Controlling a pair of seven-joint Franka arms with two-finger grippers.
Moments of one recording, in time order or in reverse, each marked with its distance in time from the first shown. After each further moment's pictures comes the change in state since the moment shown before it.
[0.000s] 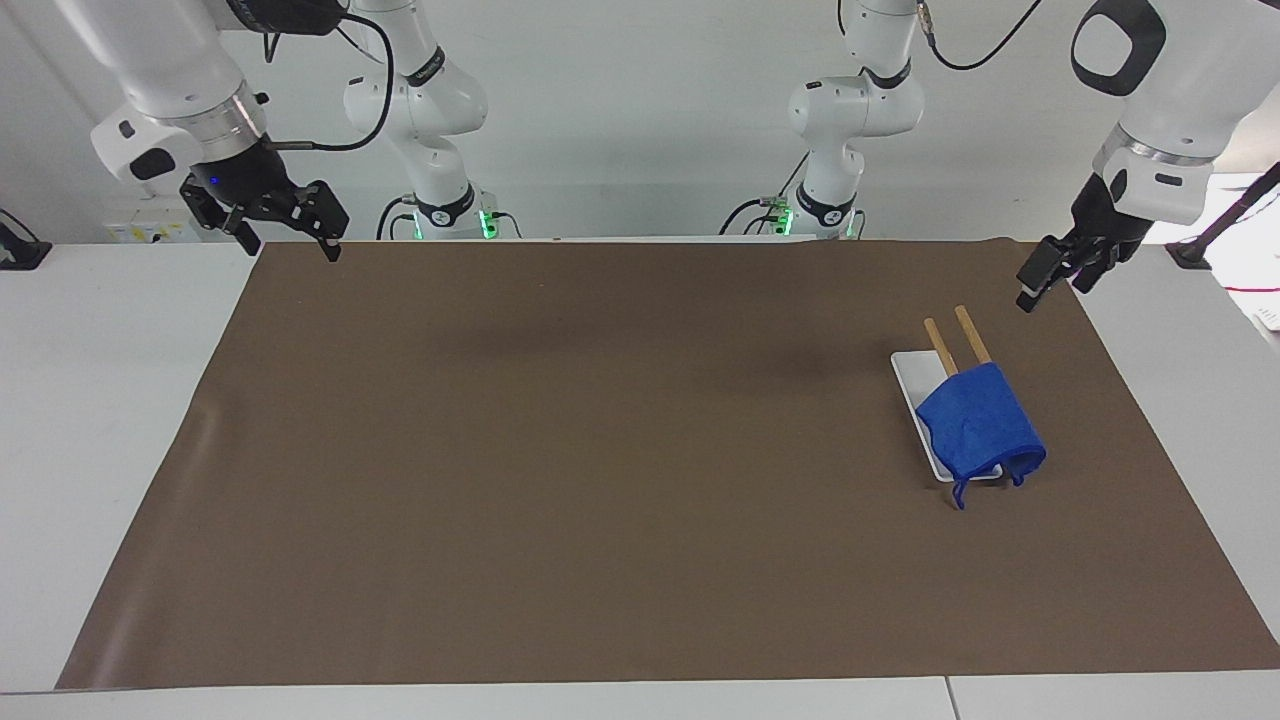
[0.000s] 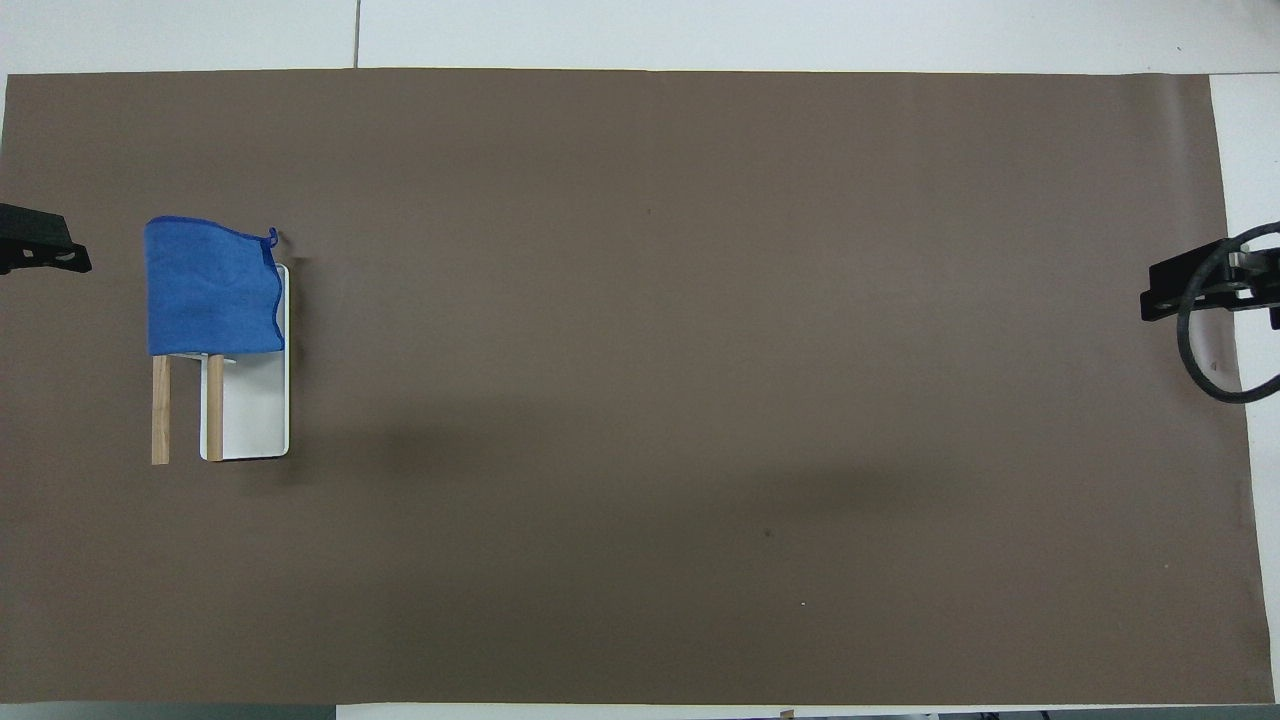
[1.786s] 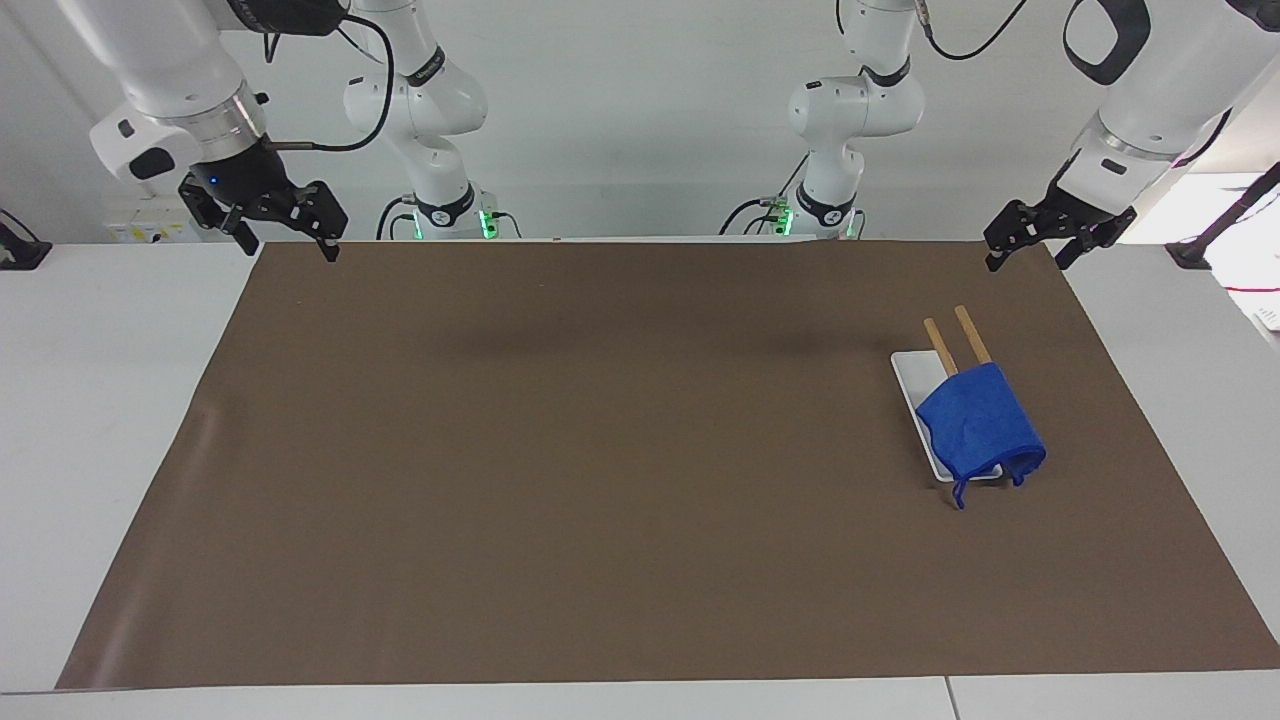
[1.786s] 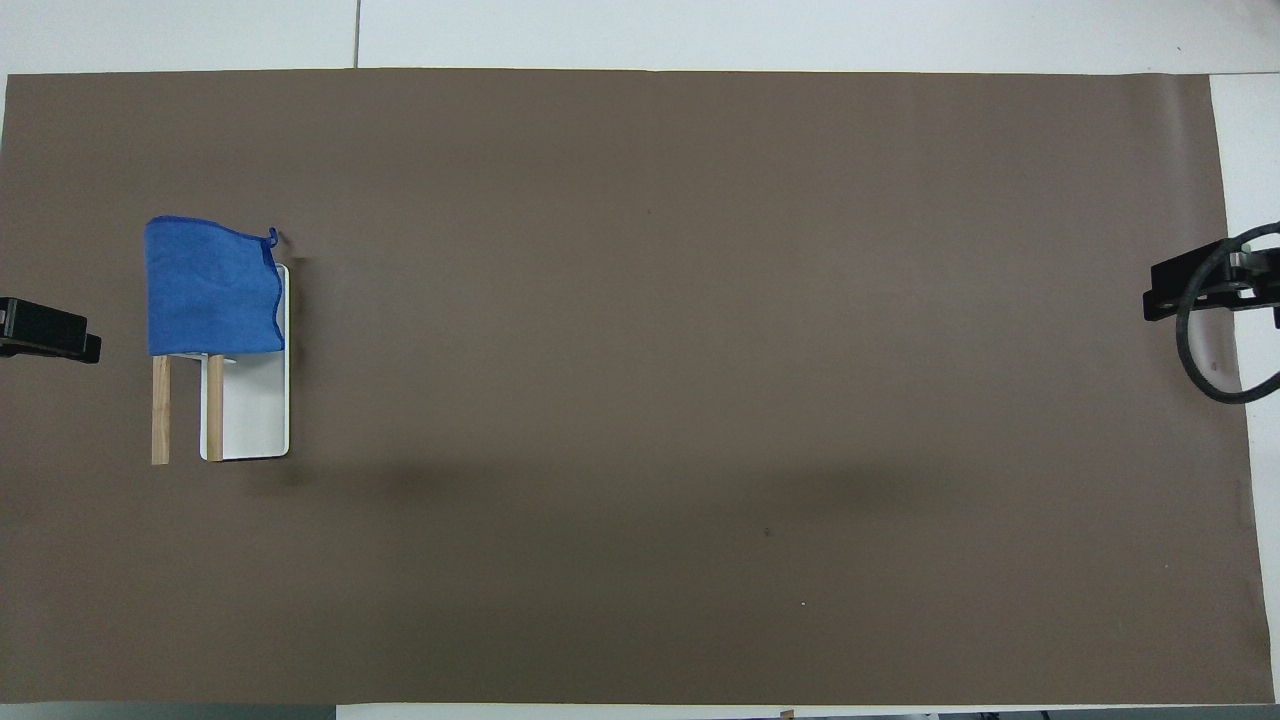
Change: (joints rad) left arm -0.003 -0.046 -0.011 -0.041 0.032 -0.145 0.277; right arm 0.001 0.000 0.001 0.000 -0.012 0.001 0.000
